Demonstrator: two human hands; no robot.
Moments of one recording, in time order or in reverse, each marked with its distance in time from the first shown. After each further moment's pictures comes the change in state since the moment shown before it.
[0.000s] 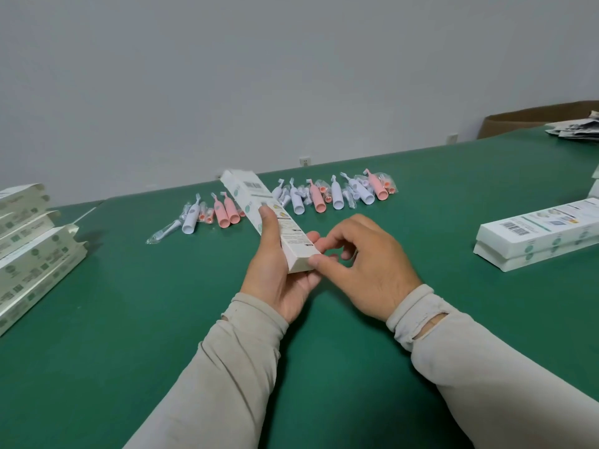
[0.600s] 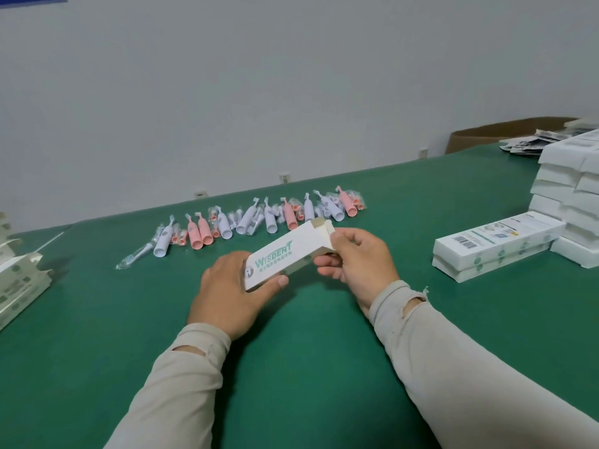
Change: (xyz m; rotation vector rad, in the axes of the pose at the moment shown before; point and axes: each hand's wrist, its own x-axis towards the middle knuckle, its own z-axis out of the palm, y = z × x) left_hand 0.007 0.015 -0.047 1.636 0.160 0.548; right_hand 0.022 0.025 -0.019 0.798 0.175 0.597
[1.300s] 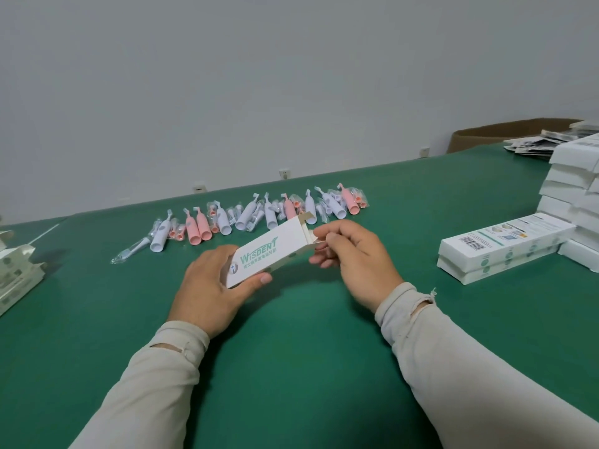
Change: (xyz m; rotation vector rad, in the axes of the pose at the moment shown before) left_hand 0.009 -0.029 -0.007 -0.059 0.085 0.072; right_hand -0.002 -0.001 -0.001 -0.291 -0.215 -0.291
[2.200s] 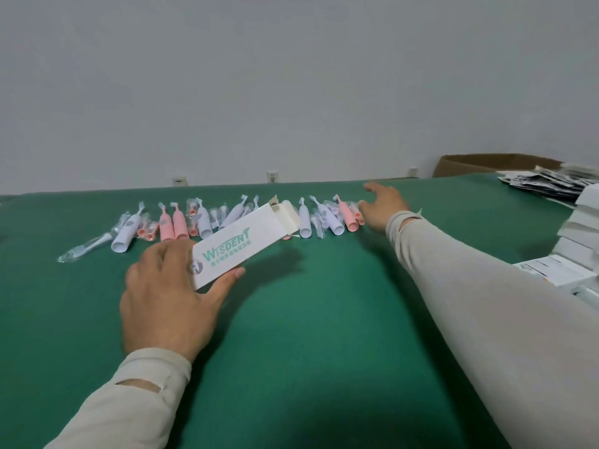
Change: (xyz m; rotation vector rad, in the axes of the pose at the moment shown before) left_hand 0.020 0.000 0.008 0.363 0.206 -0.198; right_hand 0.185 0.040 -0.075 -0.951 0.163 0.288
